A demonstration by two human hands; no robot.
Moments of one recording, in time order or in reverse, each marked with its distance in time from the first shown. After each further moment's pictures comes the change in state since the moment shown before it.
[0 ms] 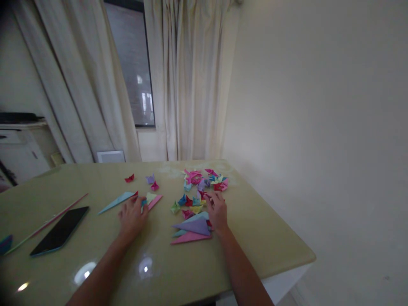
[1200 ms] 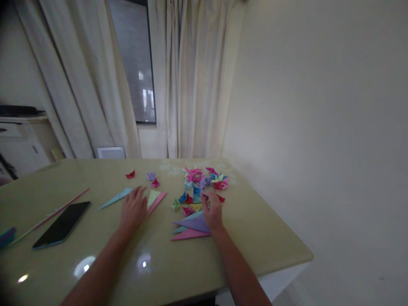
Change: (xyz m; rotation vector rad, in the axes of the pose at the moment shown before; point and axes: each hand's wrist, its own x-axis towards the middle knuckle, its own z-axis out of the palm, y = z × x) left_hand 0.006 -0.004 -0.010 -0.011 0.029 0.194; right_hand -0.008 -0.008 0.012 -0.009 0.002 -0.080
